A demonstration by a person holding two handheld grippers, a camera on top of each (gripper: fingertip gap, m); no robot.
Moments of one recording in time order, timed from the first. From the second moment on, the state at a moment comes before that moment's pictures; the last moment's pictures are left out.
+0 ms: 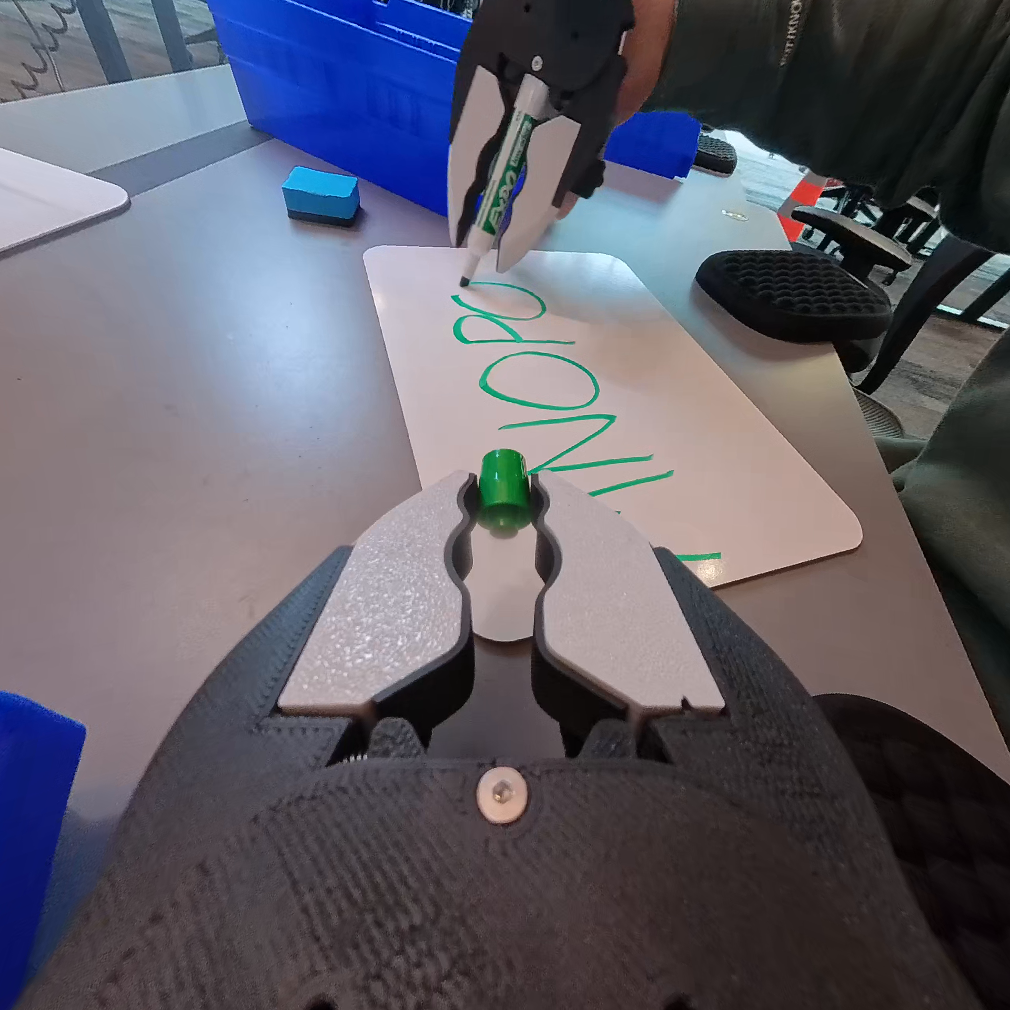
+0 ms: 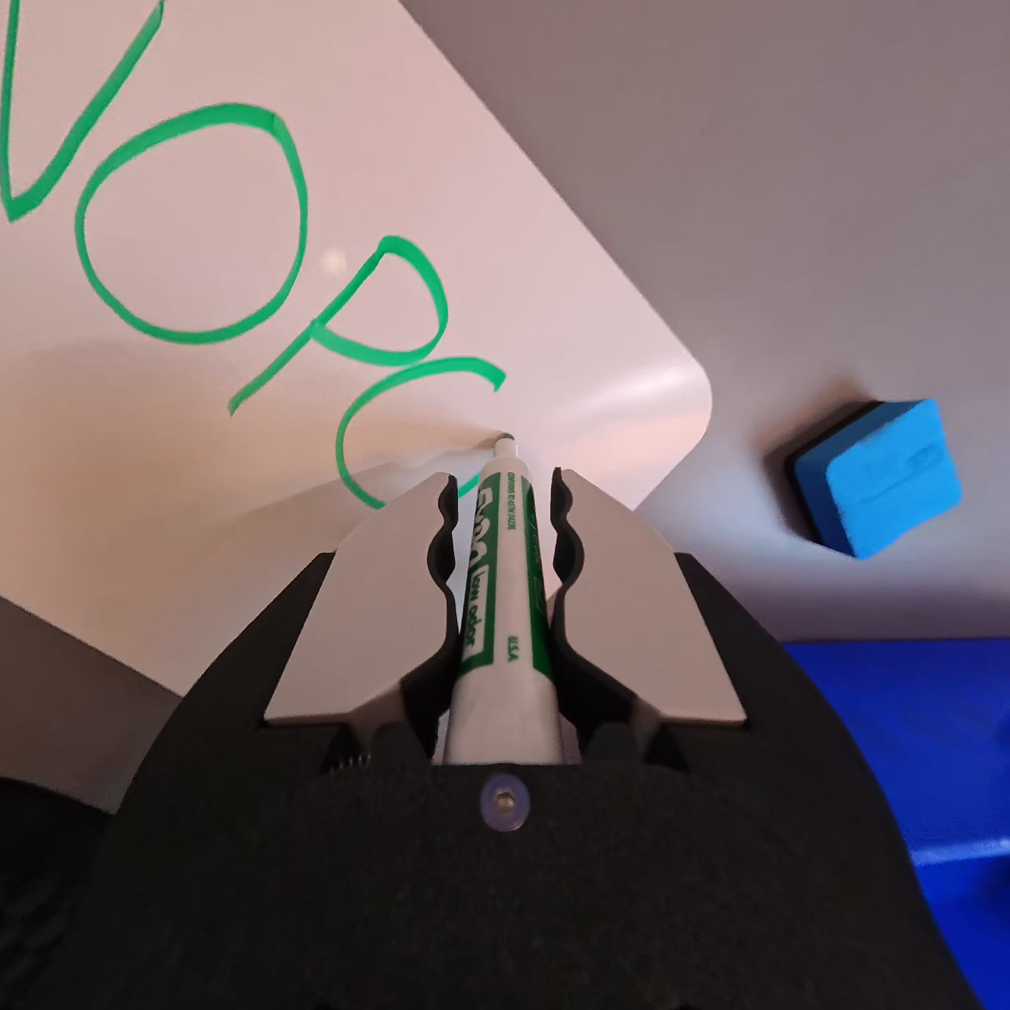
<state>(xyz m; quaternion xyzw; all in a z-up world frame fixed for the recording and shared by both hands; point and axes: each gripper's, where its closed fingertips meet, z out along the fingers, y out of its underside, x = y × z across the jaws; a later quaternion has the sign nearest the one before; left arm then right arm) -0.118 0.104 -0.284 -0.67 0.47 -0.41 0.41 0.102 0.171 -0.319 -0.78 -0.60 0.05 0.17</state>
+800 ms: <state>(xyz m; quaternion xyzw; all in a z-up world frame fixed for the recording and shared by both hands) -0.116 0.103 -0.284 -0.67 0.47 -0.41 0.40 0.114 0.125 -0.319 -0.76 -0.63 0.06 0.15</state>
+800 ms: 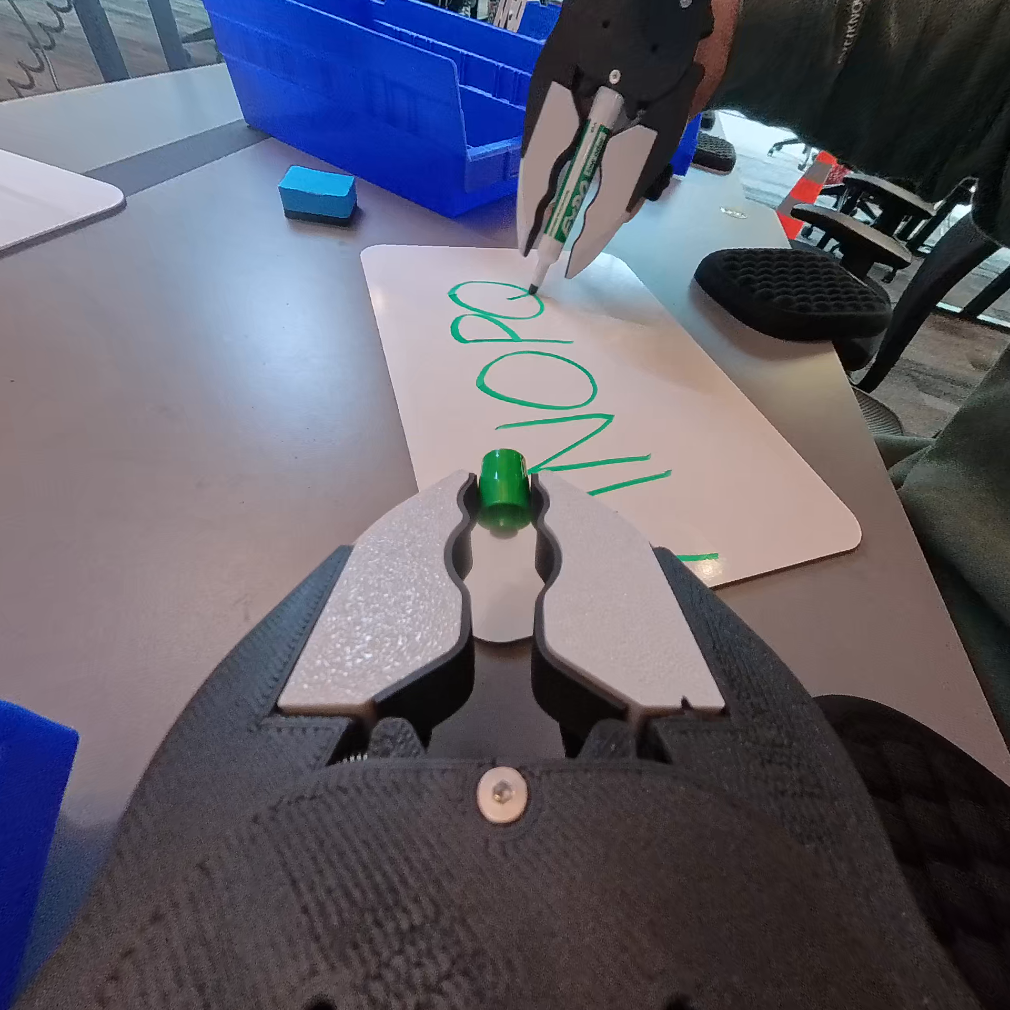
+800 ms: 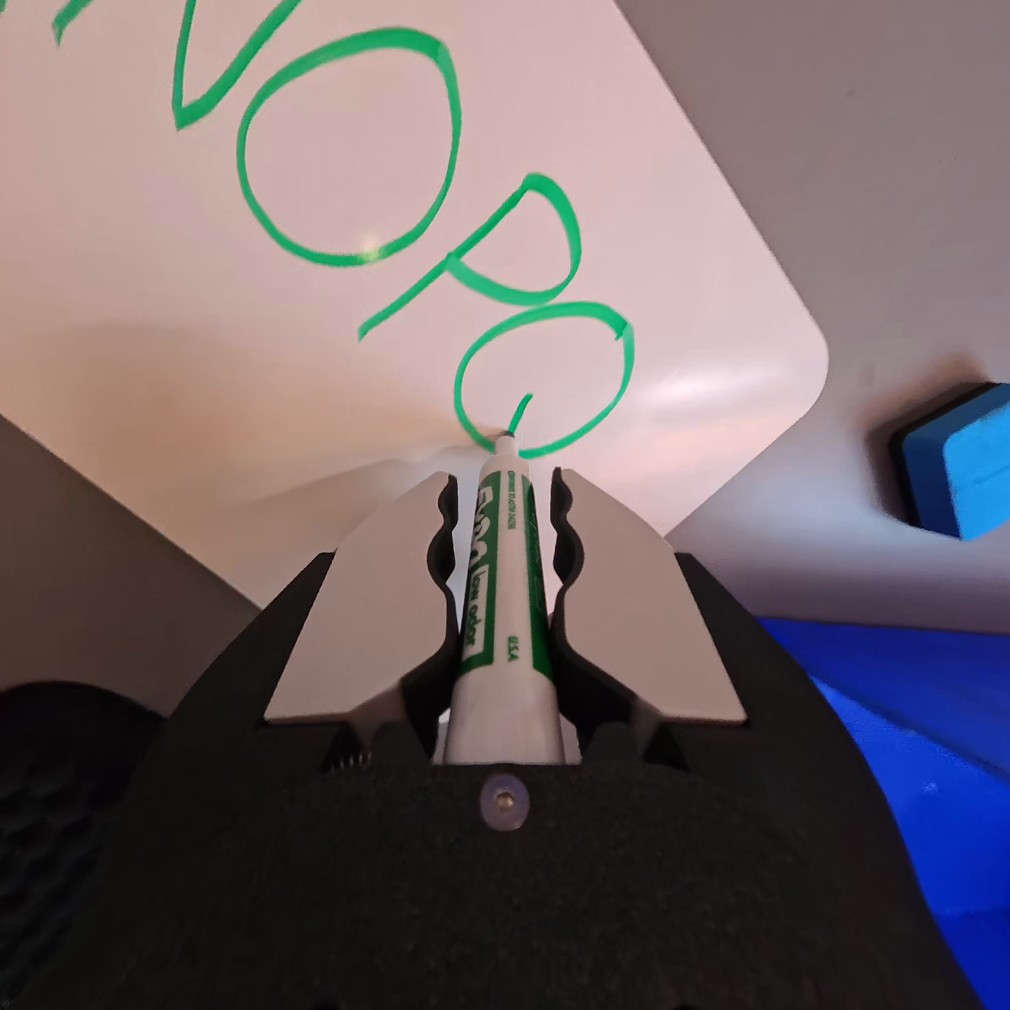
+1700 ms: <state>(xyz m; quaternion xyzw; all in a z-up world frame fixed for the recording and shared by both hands) -0.116 0.103 -0.283 -0.67 0.47 -0.42 0.40 0.125 0.168 -0.318 -0.78 -0.60 0.04 0.17</state>
